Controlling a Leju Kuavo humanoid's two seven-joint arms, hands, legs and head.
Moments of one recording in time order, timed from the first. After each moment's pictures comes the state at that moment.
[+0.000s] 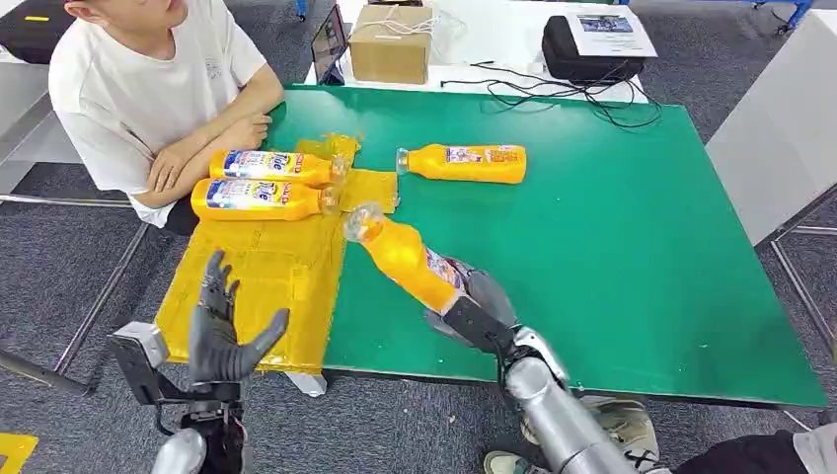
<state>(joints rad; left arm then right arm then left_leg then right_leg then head) 0.17 -0.25 -0.11 -1.58 0.17 0.08 -0.35 -0.34 0.10 0.42 -0.98 0.45 -0.12 -0.49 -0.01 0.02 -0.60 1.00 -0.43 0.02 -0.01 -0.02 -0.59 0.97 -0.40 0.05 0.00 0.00</state>
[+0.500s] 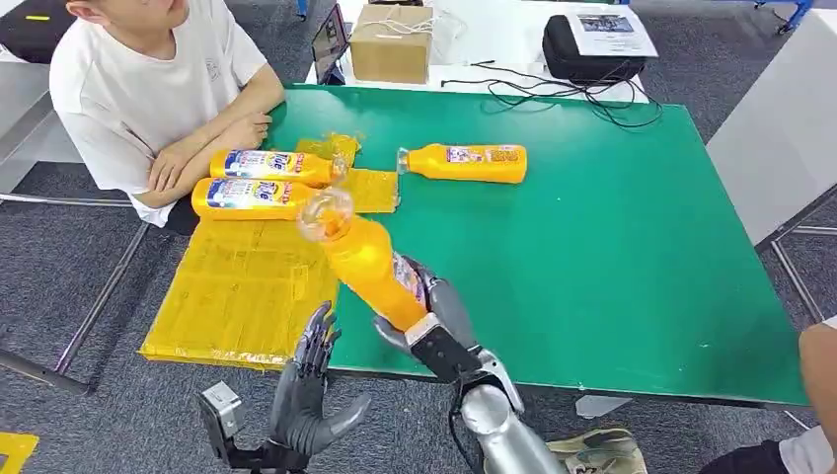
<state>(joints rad) 0.25 -0.20 -0.38 -1.47 0.19 -0.09 -0.55 -0.25 0.21 0.49 -1.09 0.47 -0.17 -0.55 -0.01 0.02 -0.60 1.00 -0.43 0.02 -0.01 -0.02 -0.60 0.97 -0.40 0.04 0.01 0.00</state>
